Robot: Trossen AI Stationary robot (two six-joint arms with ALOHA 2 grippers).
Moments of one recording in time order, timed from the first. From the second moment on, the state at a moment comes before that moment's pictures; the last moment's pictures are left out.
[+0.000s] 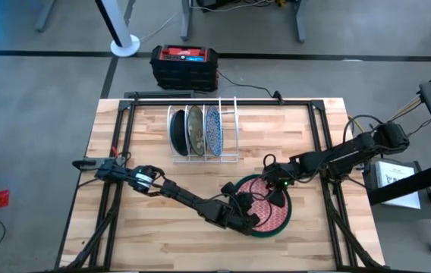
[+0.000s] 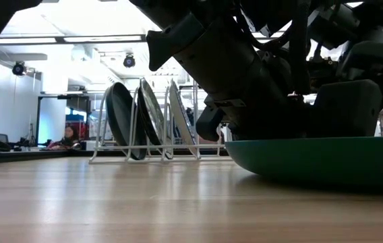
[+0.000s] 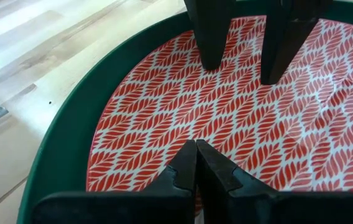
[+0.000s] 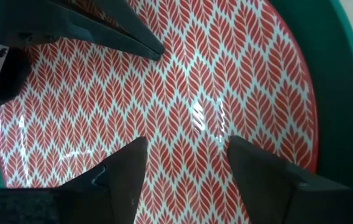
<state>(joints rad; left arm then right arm) -0.39 2.52 1.82 -0.28 -0.81 -0.73 0.18 1.37 0.52 -0.25 -0.18 0.50</state>
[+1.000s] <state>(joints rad) -0.40 2.51 1.92 -0.43 -0.67 -0.73 0.14 1.29 0.65 -0.54 -0.05 0.49</state>
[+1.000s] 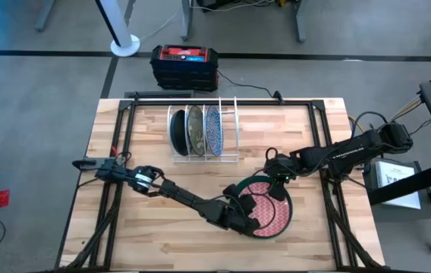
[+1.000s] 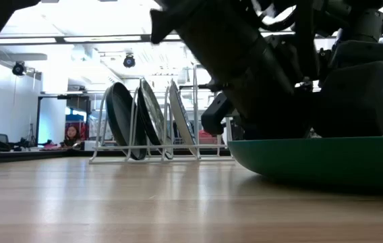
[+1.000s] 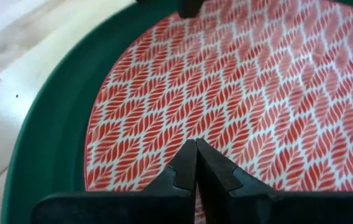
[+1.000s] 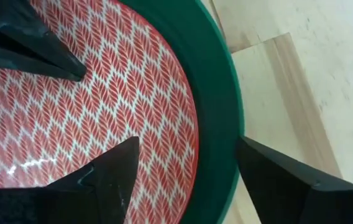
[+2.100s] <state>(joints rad) -0.41 2.53 1.95 -0.53 -0.71 -0.80 0.18 1.46 0.62 -0.38 -0.19 0.59</state>
